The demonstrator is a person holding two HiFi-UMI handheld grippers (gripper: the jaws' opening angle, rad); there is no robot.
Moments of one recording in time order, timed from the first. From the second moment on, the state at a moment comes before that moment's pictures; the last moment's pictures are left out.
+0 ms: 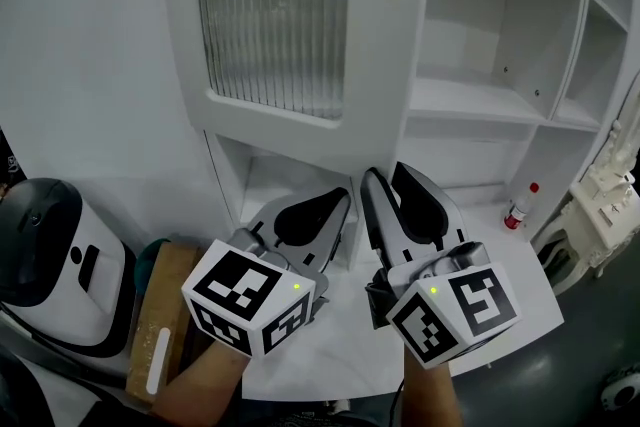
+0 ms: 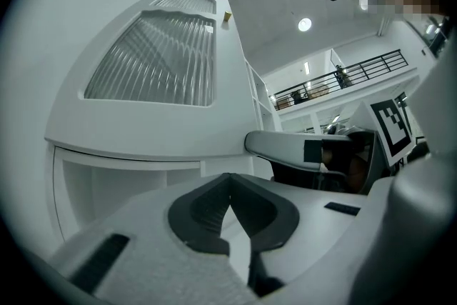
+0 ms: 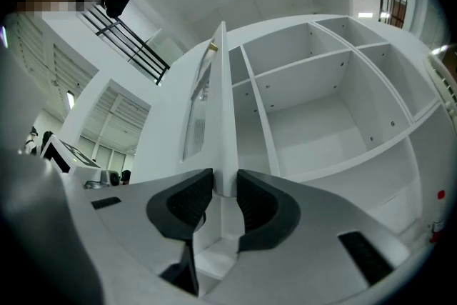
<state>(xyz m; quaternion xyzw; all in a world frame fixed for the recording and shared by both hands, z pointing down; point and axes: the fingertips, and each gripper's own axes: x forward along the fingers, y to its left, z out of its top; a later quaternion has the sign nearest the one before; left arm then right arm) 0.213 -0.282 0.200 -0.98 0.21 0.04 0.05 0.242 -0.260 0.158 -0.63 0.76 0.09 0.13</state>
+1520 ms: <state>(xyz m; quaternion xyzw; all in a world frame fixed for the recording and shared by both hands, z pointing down) 0.280 -0.362 0.208 -0.96 0.26 0.05 0.00 0.308 -0.341 0.153 -0.60 0.79 0.11 0.11</state>
